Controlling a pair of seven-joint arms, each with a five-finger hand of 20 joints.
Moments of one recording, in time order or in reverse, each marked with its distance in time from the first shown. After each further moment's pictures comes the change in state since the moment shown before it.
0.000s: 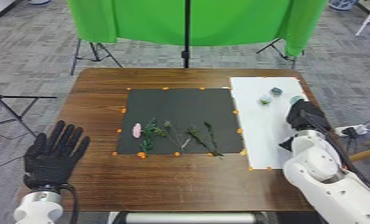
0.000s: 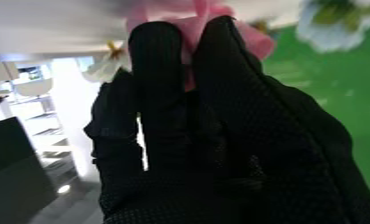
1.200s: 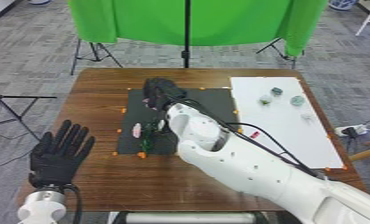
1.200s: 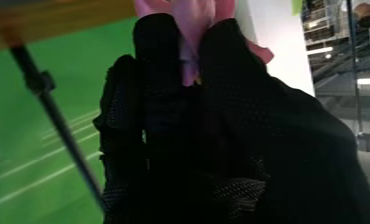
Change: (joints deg) left arm -0.1 1.8 1.6 -0.4 -0.1 0.0 0.0; right arm 34.8 -29.1 -37.5 10.0 7.6 -11.6 -16.2
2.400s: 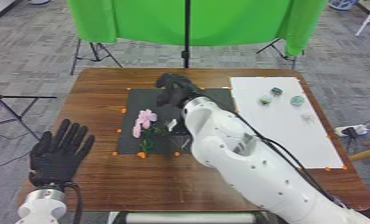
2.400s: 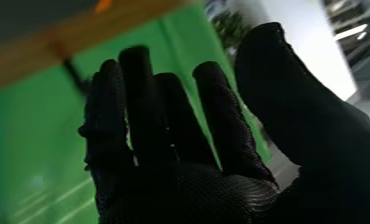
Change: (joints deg) left arm -0.9 -1.1 -0.4 0.5 -0.7 0.2 -0.4; right arm -12.2 4.8 17.4 -19.3 4.1 -13.3 7.4
